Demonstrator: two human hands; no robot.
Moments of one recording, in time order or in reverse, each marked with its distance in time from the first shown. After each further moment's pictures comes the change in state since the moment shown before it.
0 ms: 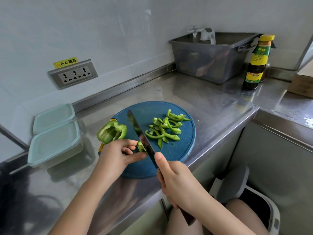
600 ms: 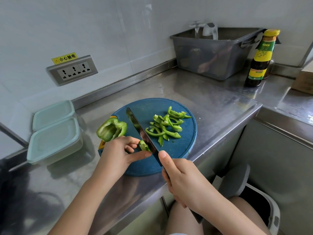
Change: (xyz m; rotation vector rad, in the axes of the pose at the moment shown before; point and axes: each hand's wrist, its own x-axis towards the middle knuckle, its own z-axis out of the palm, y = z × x) left_hand -0.002 0.006 0.005 0.002 0.016 0.031; right_hand -0.006 -0.003 -0.013 -0.041 -0.032 -0.023
